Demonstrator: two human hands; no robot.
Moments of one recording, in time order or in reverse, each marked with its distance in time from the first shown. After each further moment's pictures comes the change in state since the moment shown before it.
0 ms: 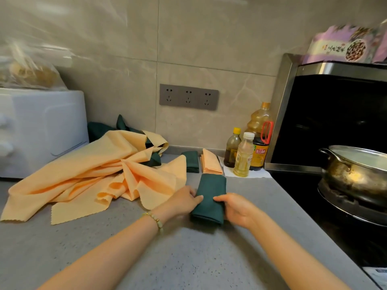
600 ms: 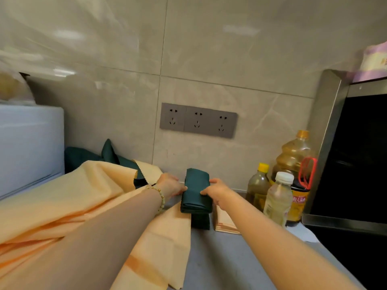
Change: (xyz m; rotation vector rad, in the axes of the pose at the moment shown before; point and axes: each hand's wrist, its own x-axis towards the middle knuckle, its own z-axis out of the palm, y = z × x) left_hand 0.236 -0.020 -0.097 -0.389 0.340 -0.196; right_hand 0.235 -0.136 0.050 -0.593 0.231 -0.300
